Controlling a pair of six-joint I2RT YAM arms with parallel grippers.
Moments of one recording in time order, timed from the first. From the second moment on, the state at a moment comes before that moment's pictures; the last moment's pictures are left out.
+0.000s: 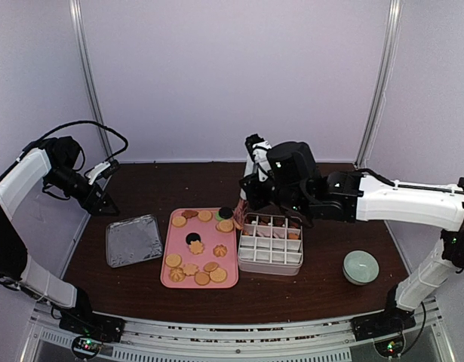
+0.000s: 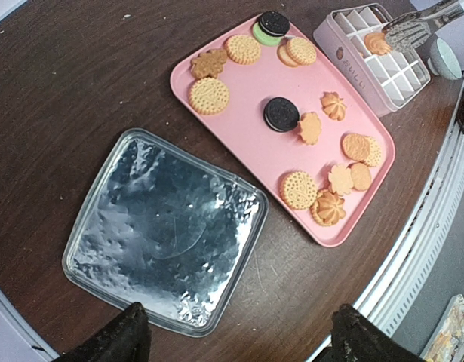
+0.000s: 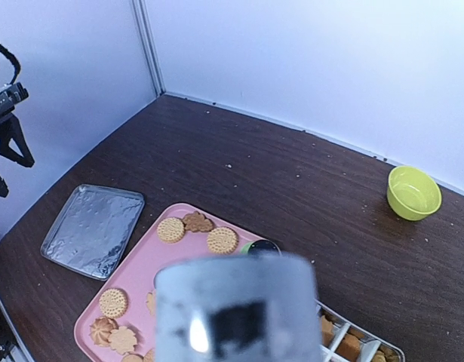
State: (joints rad) left arm 0.09 1.39 1.31 -1.28 0.58 0.74; right arm 1.07 1.55 1.31 -0.20 0.43 0.29
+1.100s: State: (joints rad) left arm 0.09 1.39 1.31 -1.28 0.58 0.74; right arm 1.06 1.38 1.12 -0.18 0.45 0.35
